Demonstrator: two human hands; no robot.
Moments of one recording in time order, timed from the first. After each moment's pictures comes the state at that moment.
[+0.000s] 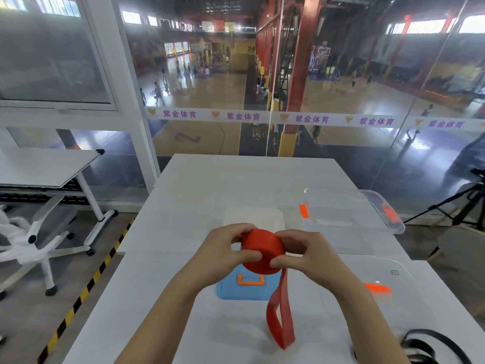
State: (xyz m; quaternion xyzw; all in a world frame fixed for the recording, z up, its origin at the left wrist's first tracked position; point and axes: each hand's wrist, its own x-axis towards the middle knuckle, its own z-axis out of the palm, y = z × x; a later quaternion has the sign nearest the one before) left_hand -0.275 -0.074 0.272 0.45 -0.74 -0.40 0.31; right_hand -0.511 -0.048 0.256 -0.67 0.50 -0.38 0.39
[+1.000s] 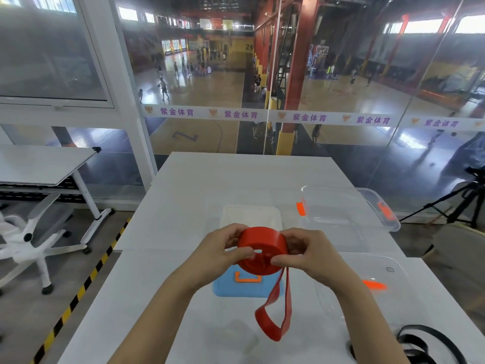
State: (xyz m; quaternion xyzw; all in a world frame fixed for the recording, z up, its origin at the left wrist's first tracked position) left_hand -0.271 -0.074 0.257 0.46 -0.70 -0.47 0.29; right_hand -0.521 -0.047 0.249 -0.67 0.53 -0.37 0.37
